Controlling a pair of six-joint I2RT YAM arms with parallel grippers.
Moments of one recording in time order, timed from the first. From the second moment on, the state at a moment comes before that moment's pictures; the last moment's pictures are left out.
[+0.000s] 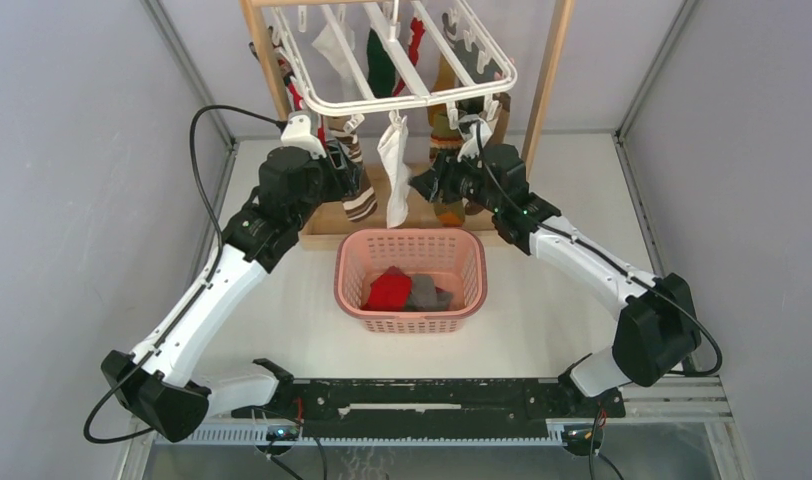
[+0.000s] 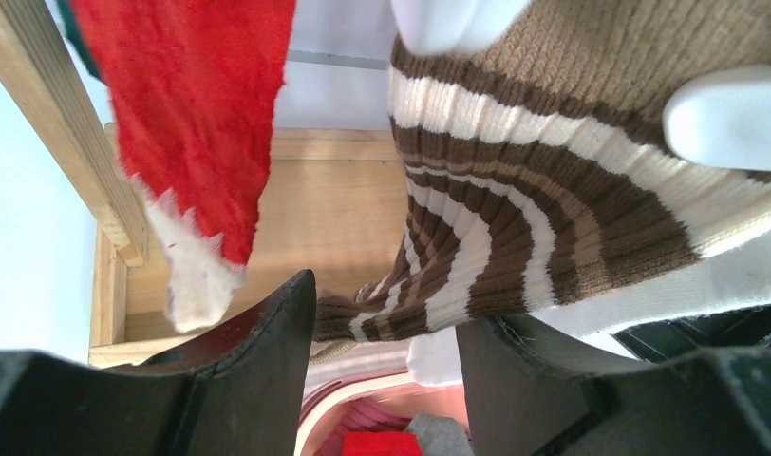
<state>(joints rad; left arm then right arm) -0.51 1.18 1.27 -0.36 -0.22 -0.41 0.57 1.48 1.19 0.08 -0.24 0.45</state>
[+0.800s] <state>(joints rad) -0.51 1.22 1.27 -0.36 -0.17 -0.41 0.50 1.64 1.18 0.43 -0.67 0.48</state>
